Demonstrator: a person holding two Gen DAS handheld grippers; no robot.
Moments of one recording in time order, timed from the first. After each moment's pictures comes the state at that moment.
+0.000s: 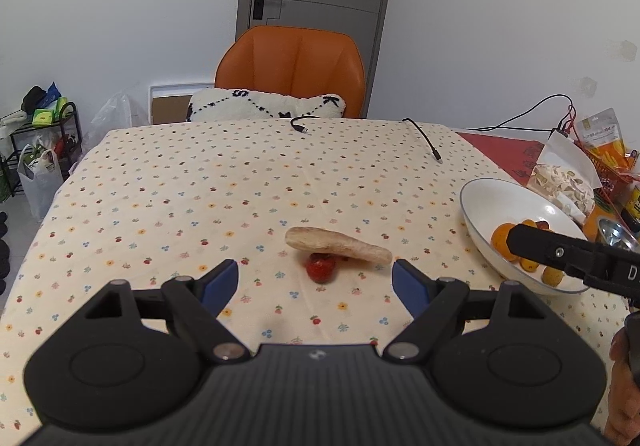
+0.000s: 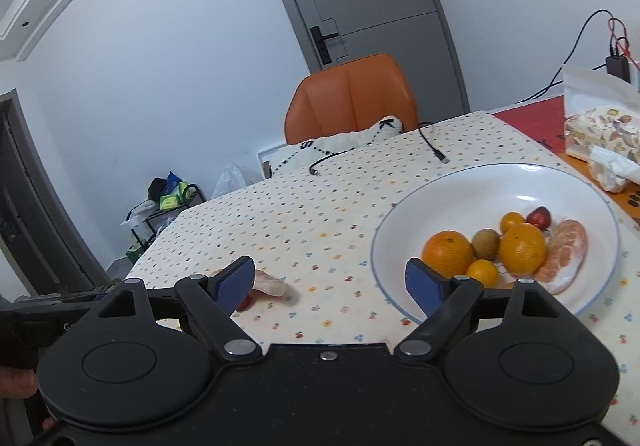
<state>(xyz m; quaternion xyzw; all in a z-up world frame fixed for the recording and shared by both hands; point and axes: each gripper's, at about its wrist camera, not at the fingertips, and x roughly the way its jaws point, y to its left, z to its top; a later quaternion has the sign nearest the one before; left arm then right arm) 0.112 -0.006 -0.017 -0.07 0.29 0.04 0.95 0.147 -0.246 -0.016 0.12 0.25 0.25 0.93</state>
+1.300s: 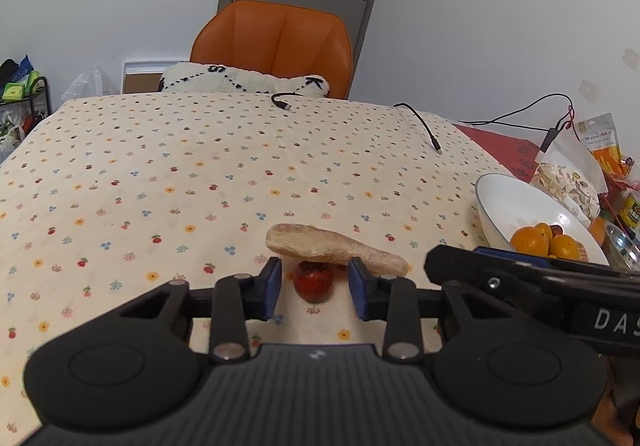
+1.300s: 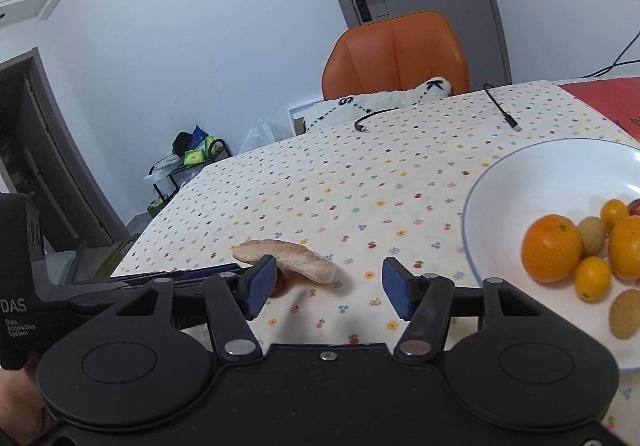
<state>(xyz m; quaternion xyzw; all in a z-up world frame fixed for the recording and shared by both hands) 0.166 0.007 -0.059 -0.11 0.31 -0.01 0.95 0.179 -0.185 -0.034 0.08 0.29 0.31 0.90</state>
